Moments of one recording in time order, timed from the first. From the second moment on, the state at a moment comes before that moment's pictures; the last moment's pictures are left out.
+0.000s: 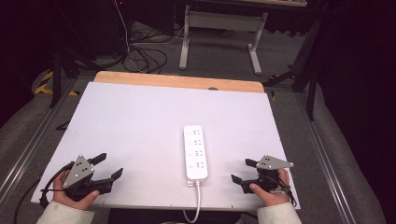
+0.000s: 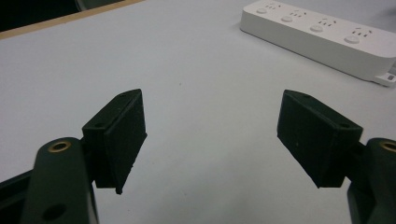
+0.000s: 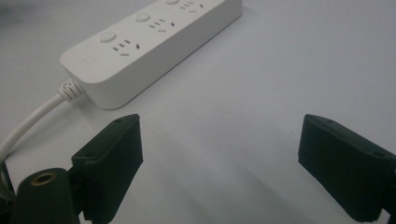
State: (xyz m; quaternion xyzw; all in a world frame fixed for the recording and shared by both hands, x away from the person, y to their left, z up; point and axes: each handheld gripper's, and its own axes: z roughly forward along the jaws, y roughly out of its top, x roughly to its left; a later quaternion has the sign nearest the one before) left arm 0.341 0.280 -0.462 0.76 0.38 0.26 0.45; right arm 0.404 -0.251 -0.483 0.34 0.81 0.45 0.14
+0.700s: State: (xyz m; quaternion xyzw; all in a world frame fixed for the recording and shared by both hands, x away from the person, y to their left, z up) left arm 0.340 0.281 -0.463 0.77 0.37 0.26 0.46; right arm 0.396 -0.256 -0.489 0.34 0.81 0.45 0.16
